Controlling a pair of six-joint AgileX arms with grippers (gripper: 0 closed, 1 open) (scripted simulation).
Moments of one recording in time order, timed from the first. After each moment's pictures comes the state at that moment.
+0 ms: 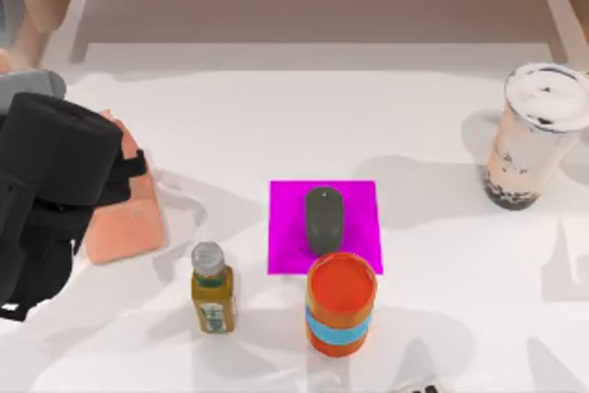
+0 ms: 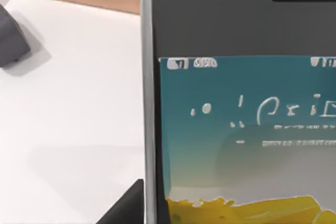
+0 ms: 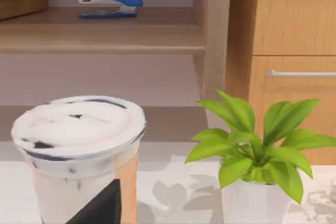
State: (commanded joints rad) left arm -0.61 1.07 0.65 -0.40 -0.81 -0.56; right arm 0.00 0.00 0.00 0.00 0.00 0.00
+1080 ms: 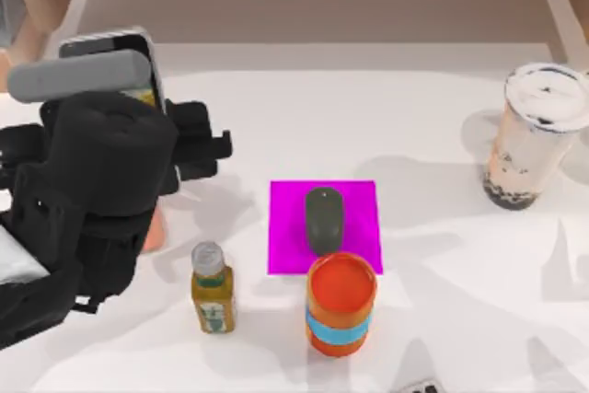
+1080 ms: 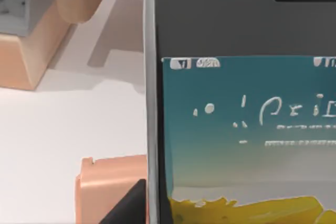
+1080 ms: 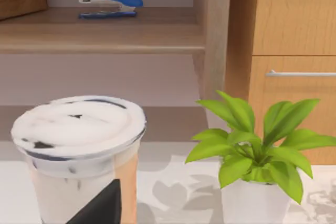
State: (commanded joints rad) left arm -0.74 1.16 0.63 -0.02 -0.76 -0.45; right arm 0.00 0.00 0.00 0.00 0.00 0.00
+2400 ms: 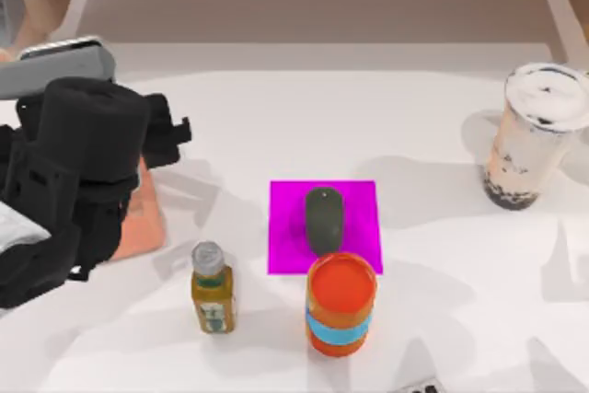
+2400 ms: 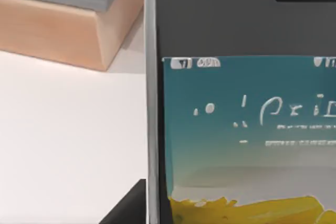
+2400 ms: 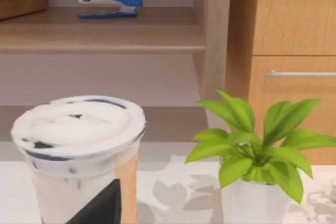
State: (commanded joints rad) left arm -0.58 1.27 0.61 0.05 -0.74 -0.44; right arm 0.00 0.00 0.00 0.00 0.00 0.00
